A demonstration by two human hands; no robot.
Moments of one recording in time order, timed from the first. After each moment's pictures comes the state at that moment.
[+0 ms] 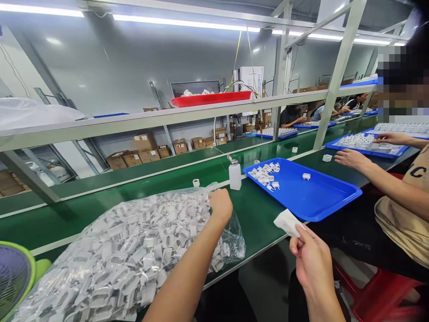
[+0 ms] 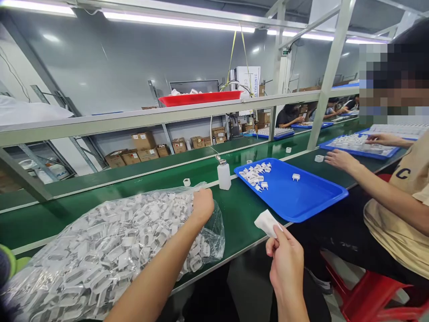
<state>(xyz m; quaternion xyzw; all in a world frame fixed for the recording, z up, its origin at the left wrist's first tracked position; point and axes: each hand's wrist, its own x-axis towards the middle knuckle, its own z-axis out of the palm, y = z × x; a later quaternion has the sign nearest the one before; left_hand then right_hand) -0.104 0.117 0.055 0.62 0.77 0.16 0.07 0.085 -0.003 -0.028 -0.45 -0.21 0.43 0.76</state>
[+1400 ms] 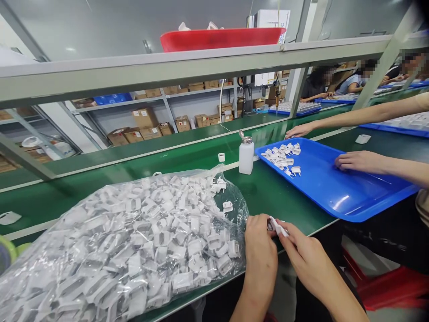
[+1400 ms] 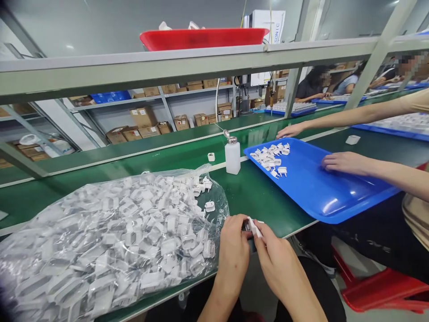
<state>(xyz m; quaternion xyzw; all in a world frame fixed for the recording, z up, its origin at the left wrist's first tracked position) -0.055 0.023 -0.043 0.62 0.58 0.44 0.28 0.073 0.014 -0.063 -0.58 -0.66 0.32 0.35</state>
